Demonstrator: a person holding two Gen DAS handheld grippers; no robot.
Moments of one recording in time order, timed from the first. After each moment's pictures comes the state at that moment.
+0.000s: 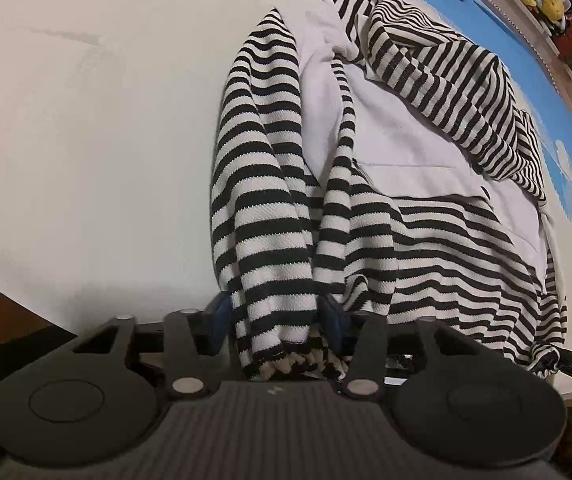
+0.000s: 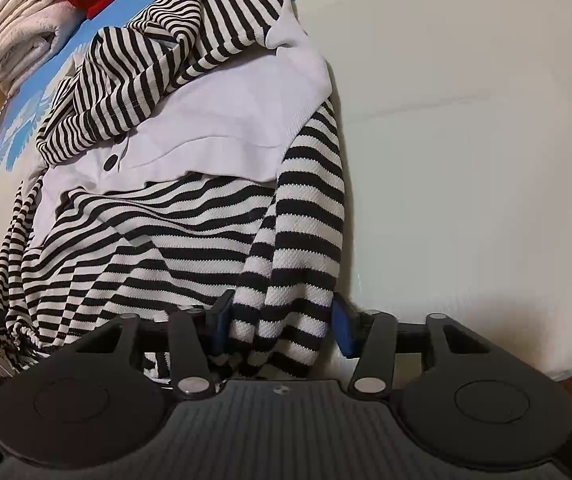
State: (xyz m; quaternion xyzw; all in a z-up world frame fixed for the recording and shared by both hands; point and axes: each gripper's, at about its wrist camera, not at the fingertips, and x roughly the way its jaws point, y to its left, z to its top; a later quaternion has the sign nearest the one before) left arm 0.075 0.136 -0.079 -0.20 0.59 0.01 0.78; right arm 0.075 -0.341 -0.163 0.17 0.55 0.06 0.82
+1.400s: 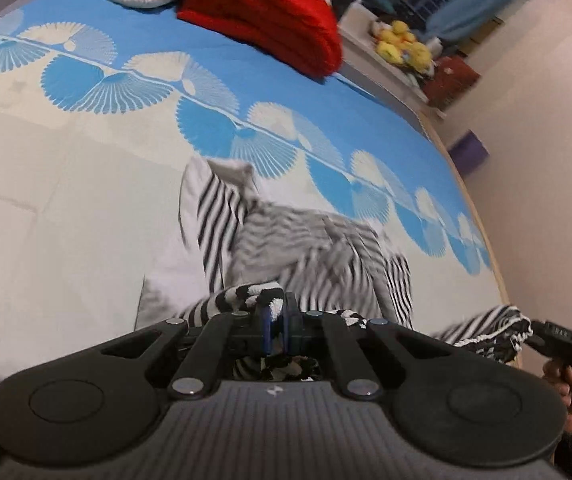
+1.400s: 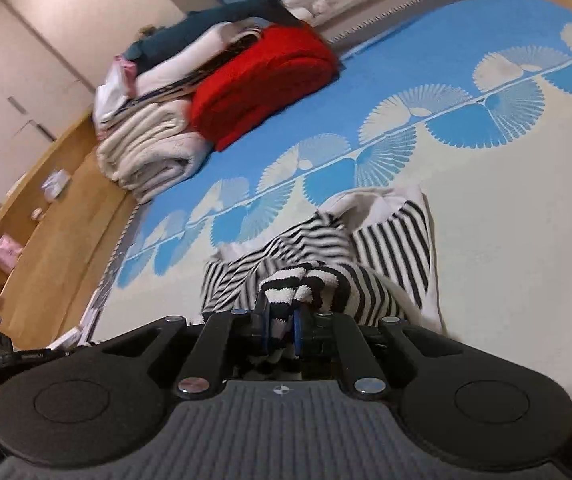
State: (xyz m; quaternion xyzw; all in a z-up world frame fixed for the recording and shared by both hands) left arm 0.076 0.153 0.078 -0.23 0.46 -0.12 0.85; right arm 0.034 -0.405 -0.002 0.27 0.36 0.18 0.87
